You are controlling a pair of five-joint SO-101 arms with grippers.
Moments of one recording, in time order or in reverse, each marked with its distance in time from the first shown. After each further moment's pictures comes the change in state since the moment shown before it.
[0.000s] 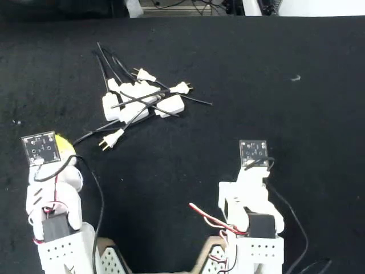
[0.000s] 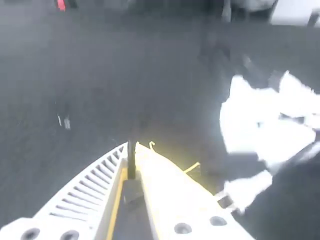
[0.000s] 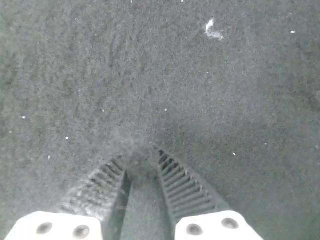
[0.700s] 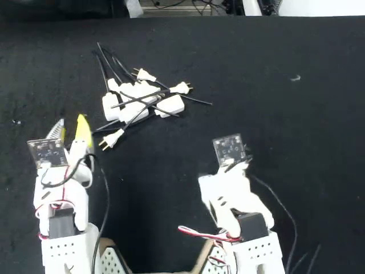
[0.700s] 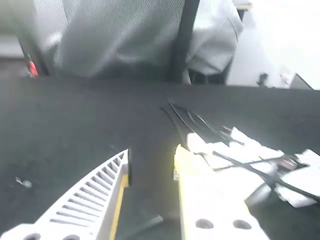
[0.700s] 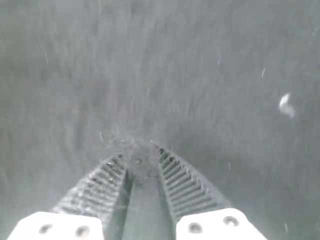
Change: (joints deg) left arm 8.1 0.1 1.6 -10.9 4.9; right arm -16.3 0.0 0.0 -13.6 0.5
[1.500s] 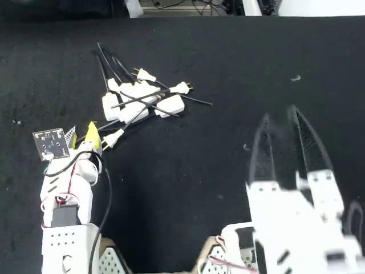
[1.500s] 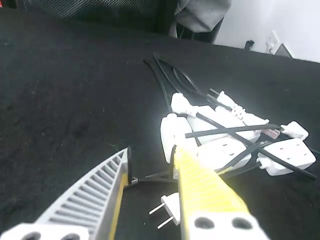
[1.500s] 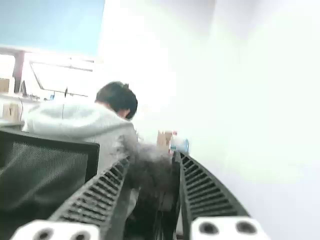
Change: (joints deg) left arm 2.8 15.3 0.7 -5.8 7.4; right arm 6.8 10.6 -60.9 -11.9 8.4
